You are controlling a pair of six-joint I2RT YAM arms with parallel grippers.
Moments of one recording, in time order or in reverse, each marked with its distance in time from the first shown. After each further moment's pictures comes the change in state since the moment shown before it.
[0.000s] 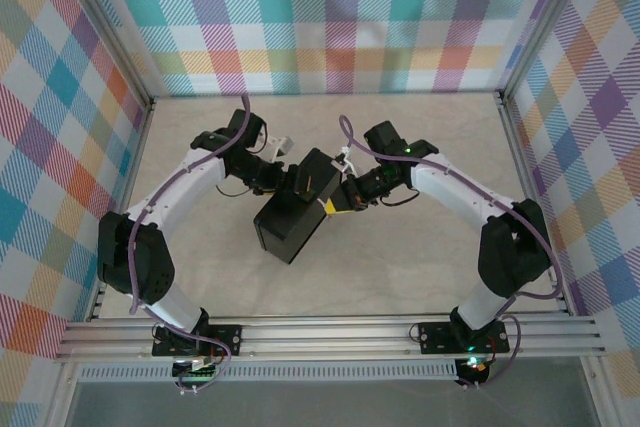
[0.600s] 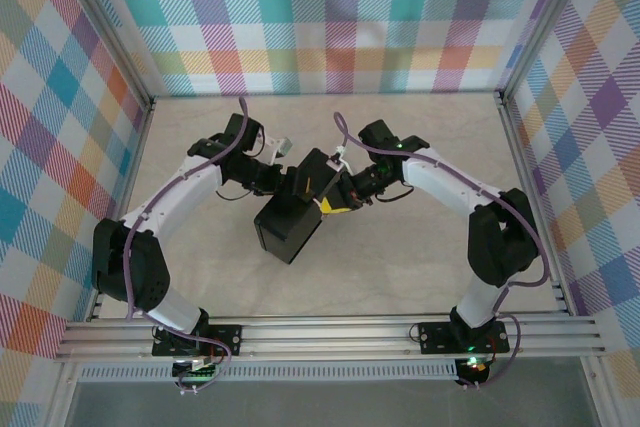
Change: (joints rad) left arm 0.000 -0.048 -0.074 0.090 0.009 -0.001; right arm 0.000 0.083 0.052 -0.028 -0.064 0.008
